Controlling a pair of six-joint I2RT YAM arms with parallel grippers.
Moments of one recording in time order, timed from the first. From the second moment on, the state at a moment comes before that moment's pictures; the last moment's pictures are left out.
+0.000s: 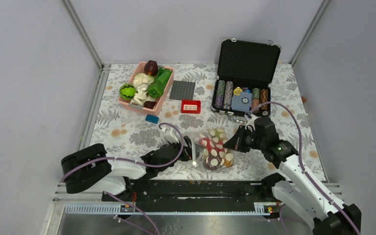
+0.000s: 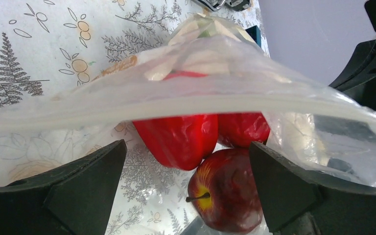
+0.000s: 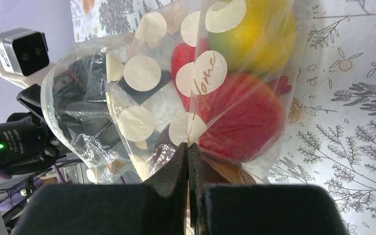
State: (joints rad) left arm -1.11 1.34 0.25 0.79 -0.29 -1.06; right arm 0.41 0.76 0.54 -0.48 -0.44 0.75
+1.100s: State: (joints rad) left arm -1.11 1.57 0.52 0.70 -0.22 -1.04; right arm 0.44 0.81 0.42 -0.40 -0.50 0.76
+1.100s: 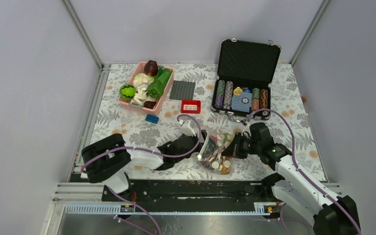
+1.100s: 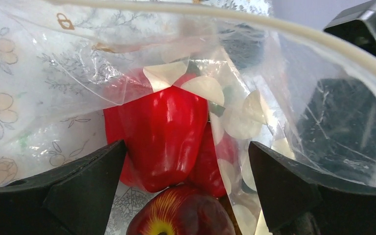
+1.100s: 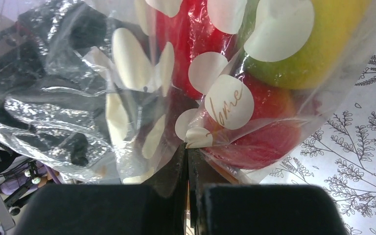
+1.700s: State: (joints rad) left arm -1.11 1.66 0.66 0.43 -0.23 -1.01; right arm 0.44 0.80 0.39 -0.38 -0.52 0.77
